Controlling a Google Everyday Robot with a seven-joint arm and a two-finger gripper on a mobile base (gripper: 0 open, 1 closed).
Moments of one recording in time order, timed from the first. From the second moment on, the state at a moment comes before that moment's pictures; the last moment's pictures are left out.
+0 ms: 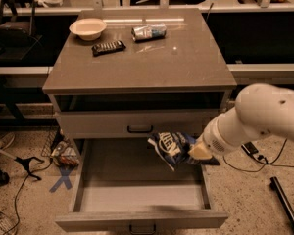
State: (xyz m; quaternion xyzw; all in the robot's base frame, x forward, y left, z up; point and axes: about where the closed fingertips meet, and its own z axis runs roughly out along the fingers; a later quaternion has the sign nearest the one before) arm 0.480 -0.152 0.706 -0.46 0.86 0.10 0.20
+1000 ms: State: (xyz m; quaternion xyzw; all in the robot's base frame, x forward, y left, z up) arm 0.485 -0.060 0.525 -0.42 0.88 0.17 0.14
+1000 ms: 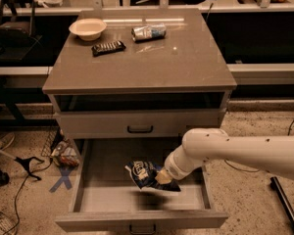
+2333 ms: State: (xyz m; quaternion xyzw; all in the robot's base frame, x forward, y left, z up) arm 0.493 -0.060 0.487 -0.38 0.88 0.24 0.13
